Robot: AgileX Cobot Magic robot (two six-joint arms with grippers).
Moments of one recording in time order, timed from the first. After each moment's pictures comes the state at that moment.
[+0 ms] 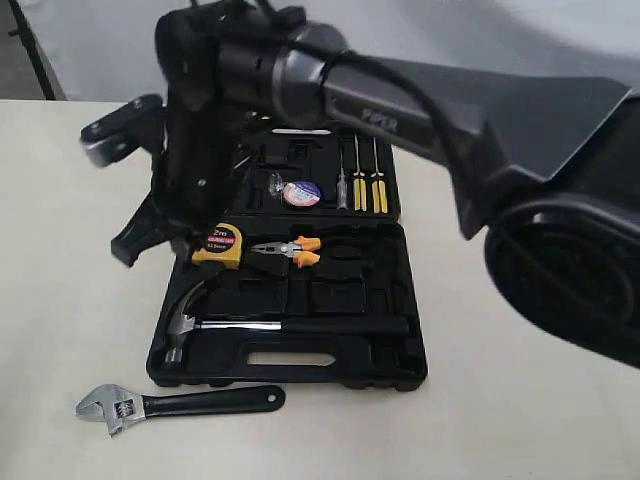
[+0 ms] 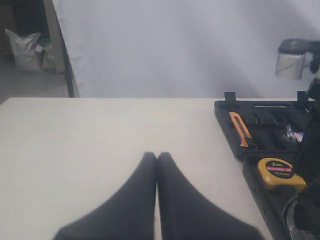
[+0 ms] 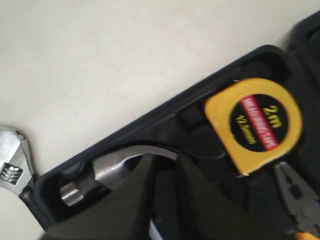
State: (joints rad) left arm -0.40 1.30 -0.96 0.82 0.66 -0.60; right arm 0.74 2.30 -2.07 0.11 1.13 -0.21
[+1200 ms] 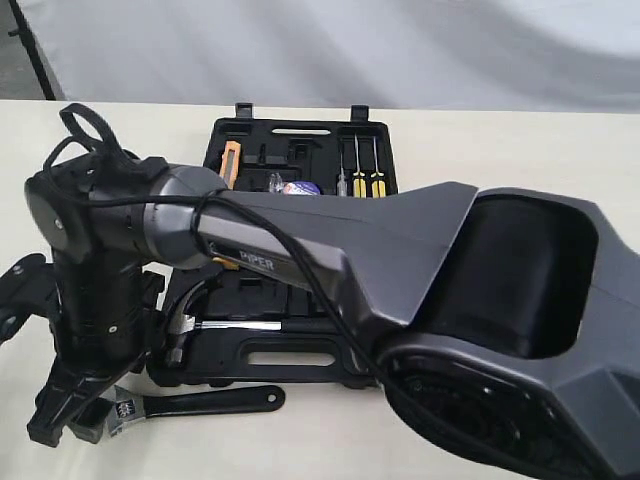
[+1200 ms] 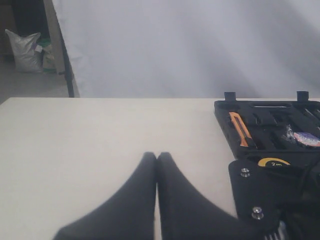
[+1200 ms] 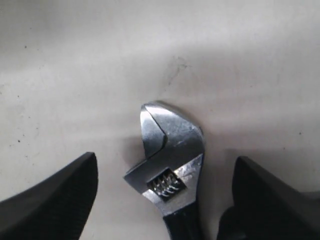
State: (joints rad) left arm -0.40 1.30 -0.96 0.82 0.66 -0.60; right arm 0.95 2.43 -2.07 0.22 1.17 -0.37
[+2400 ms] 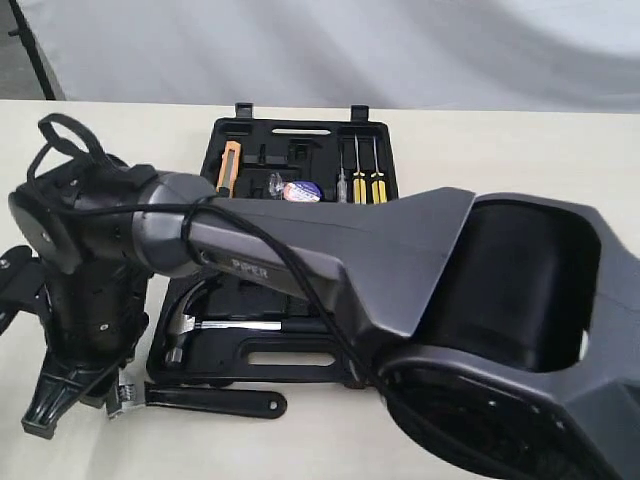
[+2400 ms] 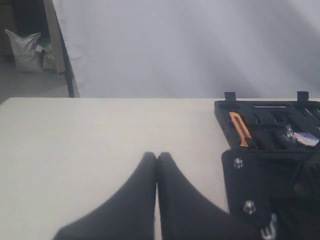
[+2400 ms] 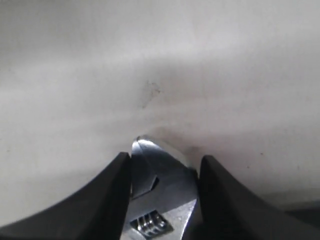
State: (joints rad) left arm -0.40 1.30 -0.96 0.82 0.66 -0.60; right arm 0.97 2.41 -2.07 0.13 1.09 -0.34
